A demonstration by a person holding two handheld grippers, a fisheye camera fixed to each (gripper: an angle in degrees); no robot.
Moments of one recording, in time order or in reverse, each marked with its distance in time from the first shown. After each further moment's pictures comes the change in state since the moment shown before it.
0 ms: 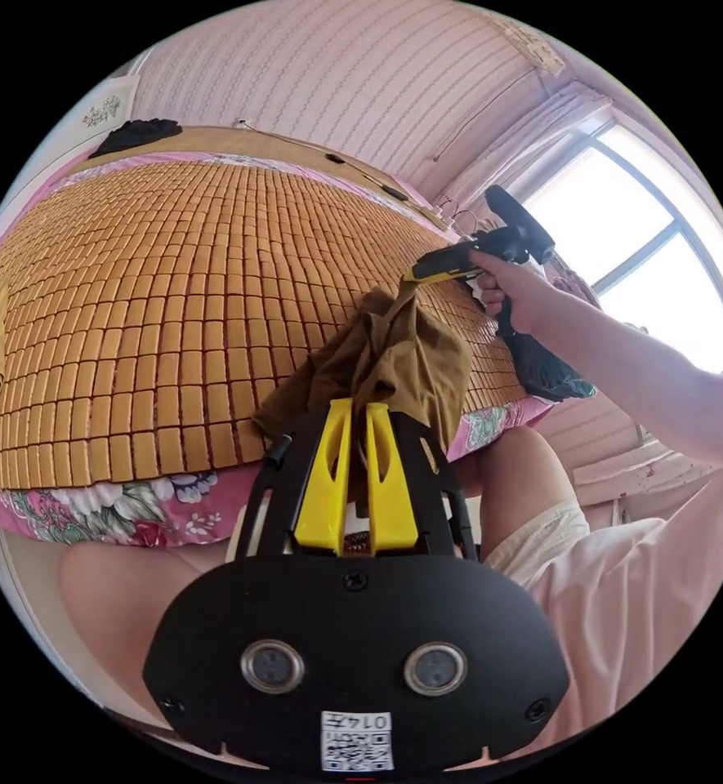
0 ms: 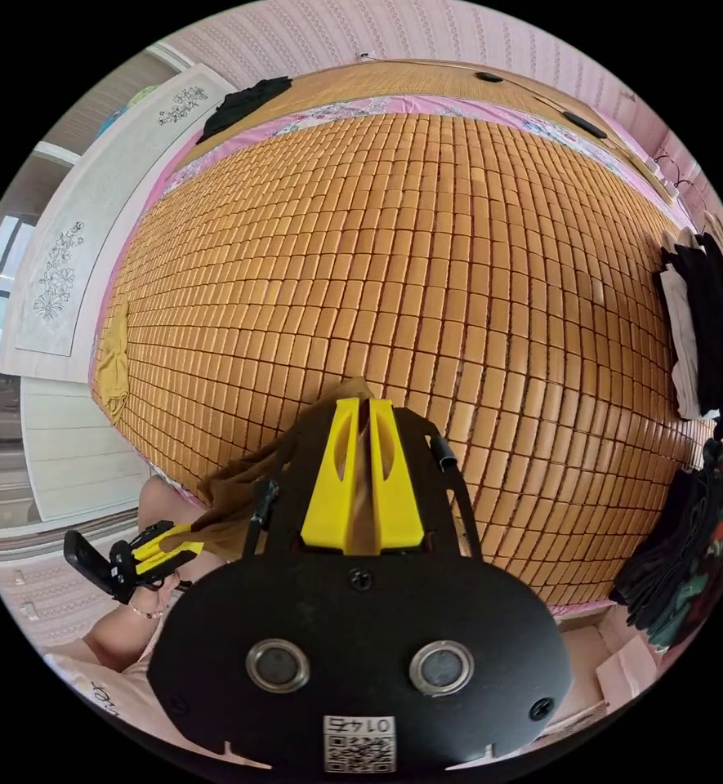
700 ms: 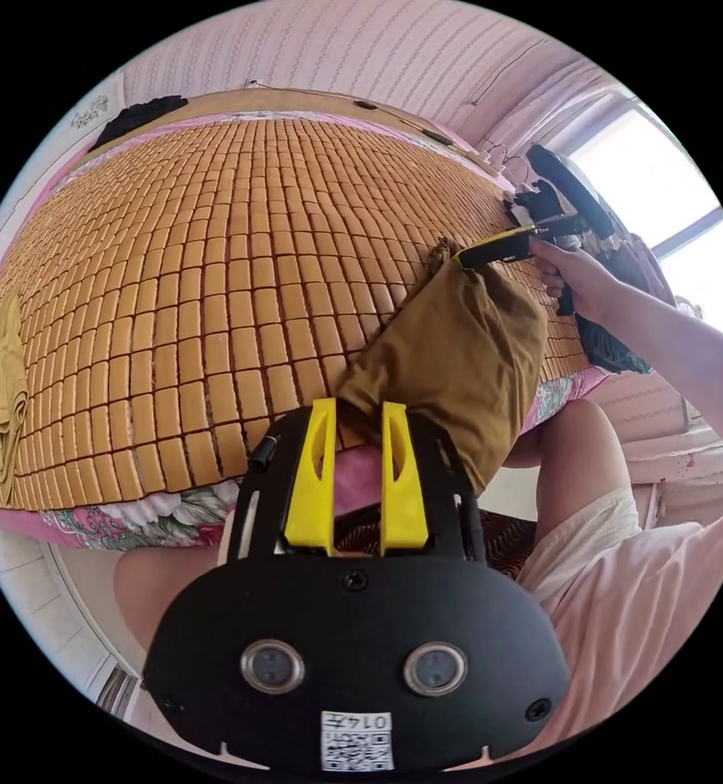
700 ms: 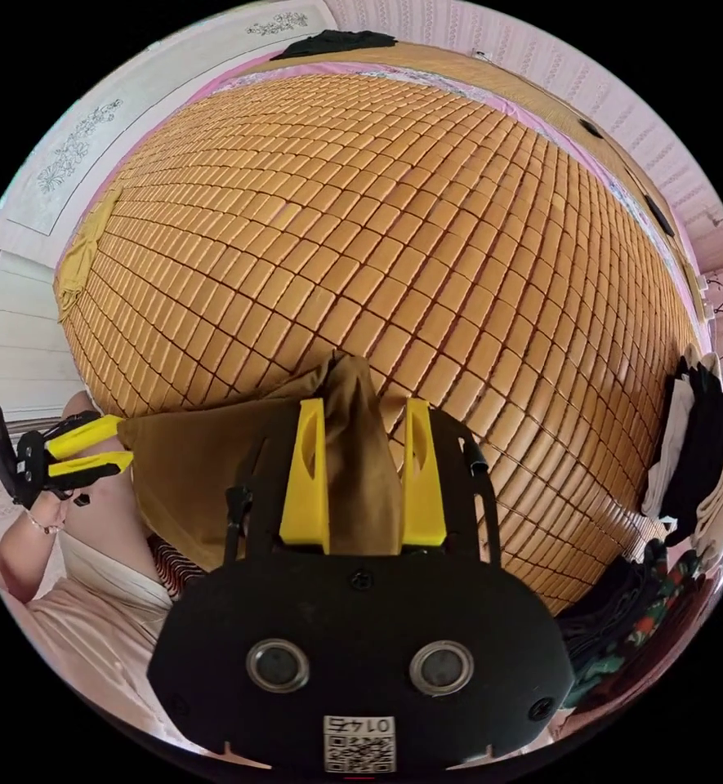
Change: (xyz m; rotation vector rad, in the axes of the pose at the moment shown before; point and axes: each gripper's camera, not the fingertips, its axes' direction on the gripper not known) left arm 0.020 -0.042 0.043 -0.203 -0.161 0.046; right arm -0.084 0.007 0.027 -0.100 0.194 -0.360
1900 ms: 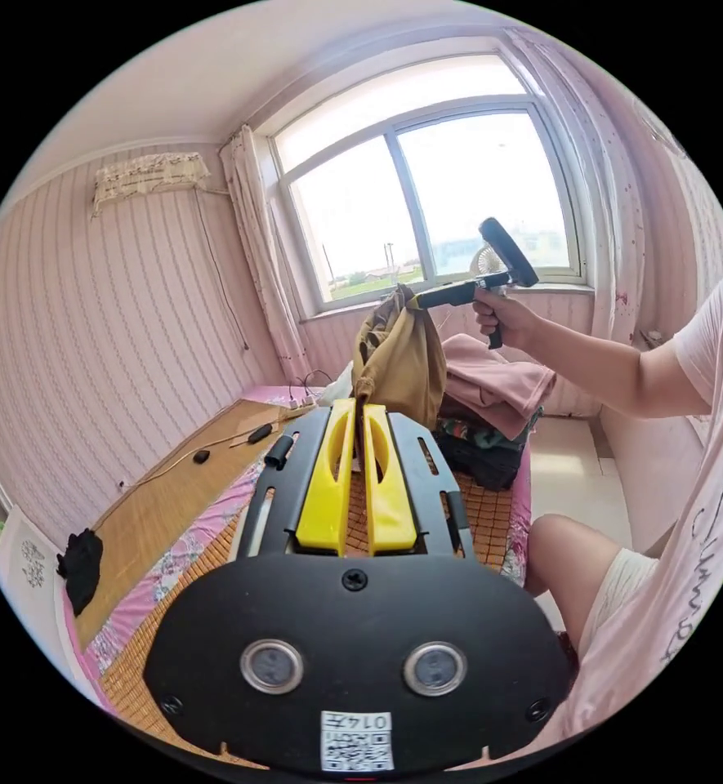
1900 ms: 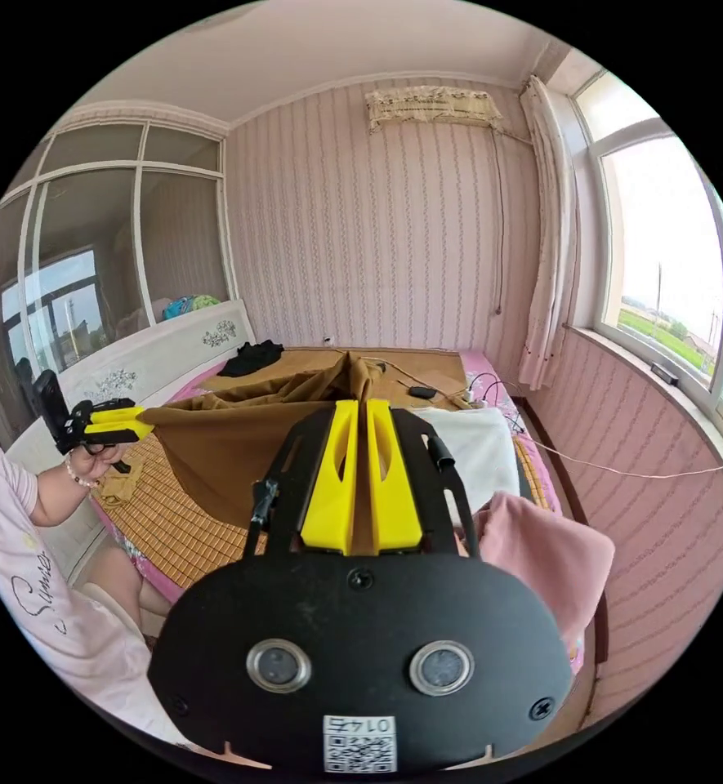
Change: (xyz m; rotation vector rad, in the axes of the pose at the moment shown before) left arm 0.425 -0.143 -0.225 0.750 0.024 0.973; right arm 0.182 0.359 -0.410 1.015 0.209 0.305
